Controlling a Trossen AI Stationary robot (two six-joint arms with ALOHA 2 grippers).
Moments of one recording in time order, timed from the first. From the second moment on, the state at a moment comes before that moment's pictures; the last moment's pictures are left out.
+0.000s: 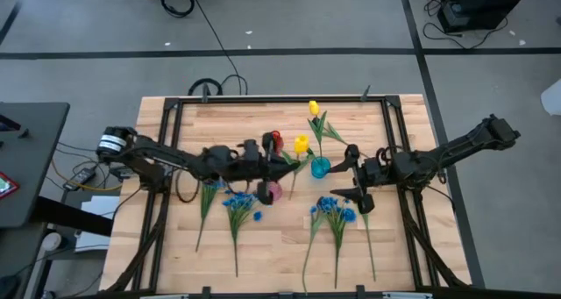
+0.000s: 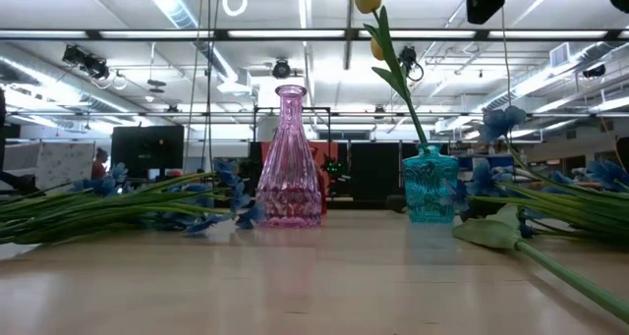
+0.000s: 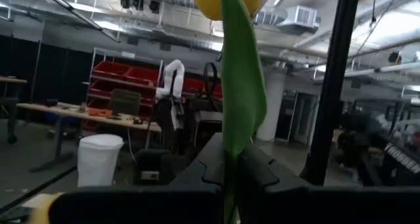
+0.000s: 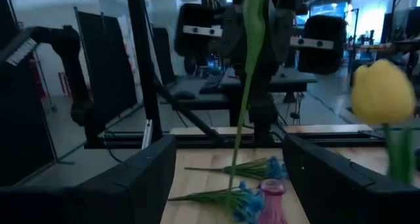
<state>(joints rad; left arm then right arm) -0.15 1.56 0.96 0.98 -0.14 -0.13 0.32 0.89 0.44 0.53 0.19 0.07</state>
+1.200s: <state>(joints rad) -0.25 1.81 1.28 0.83 -0.35 0.13 0.39 1.09 0.61 0.53 0.42 -0.13</state>
